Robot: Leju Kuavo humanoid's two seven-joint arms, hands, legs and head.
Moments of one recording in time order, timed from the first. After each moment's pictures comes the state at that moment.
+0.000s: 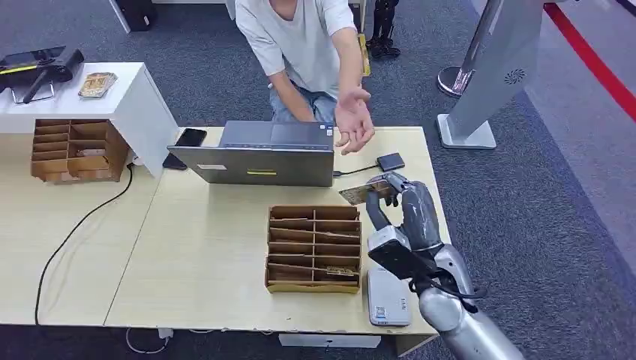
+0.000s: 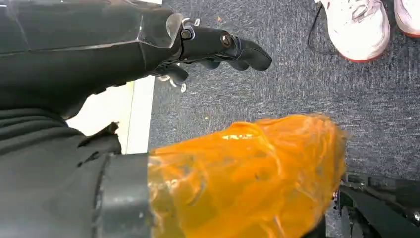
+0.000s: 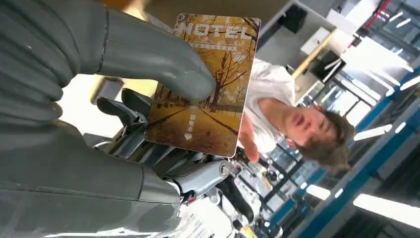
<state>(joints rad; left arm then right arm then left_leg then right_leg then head) -0.13 -0.16 -1.52 -0.11 1.37 0.51 0.13 -0.36 -0.16 0.59 -1.50 0.42 -0.39 -0.22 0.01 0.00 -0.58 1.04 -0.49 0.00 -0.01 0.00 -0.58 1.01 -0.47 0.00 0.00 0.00</state>
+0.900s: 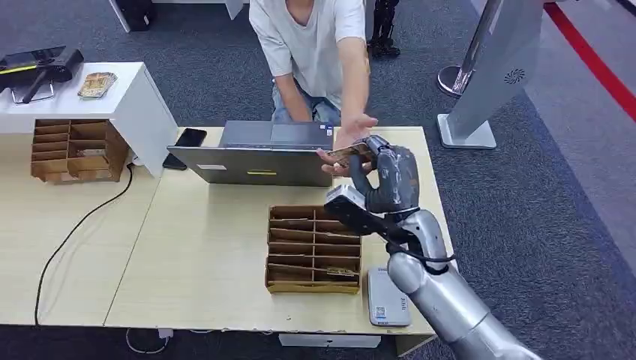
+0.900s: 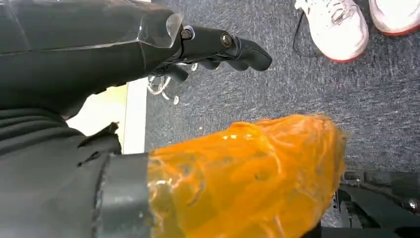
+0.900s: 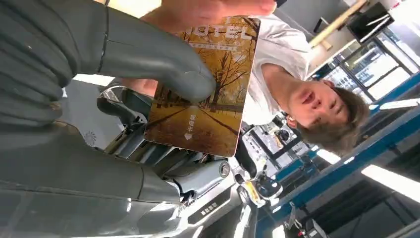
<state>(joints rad) -0.13 -0.16 -1.54 -0.11 1.30 0.48 0.14 -0.56 -0.03 0.63 -1.24 0.68 -0.50 -0.06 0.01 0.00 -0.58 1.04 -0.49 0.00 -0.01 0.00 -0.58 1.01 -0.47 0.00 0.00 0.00</state>
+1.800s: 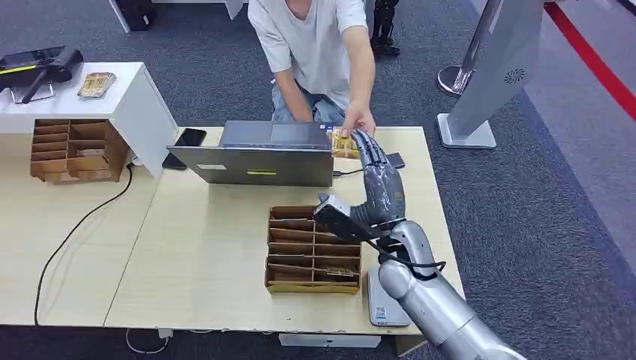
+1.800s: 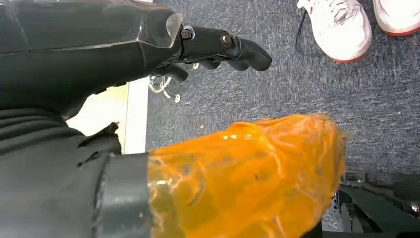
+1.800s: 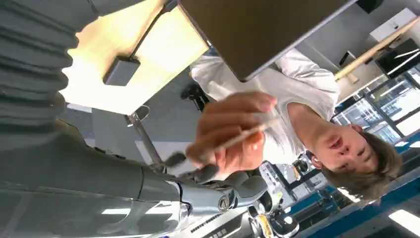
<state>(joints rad) -0.13 -0.15 -1.54 -0.11 1.32 0.48 0.14 -0.53 0.01 0.64 -1.12 0.67 -0.48 -0.09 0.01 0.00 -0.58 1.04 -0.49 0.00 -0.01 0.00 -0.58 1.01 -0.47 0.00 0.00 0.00</state>
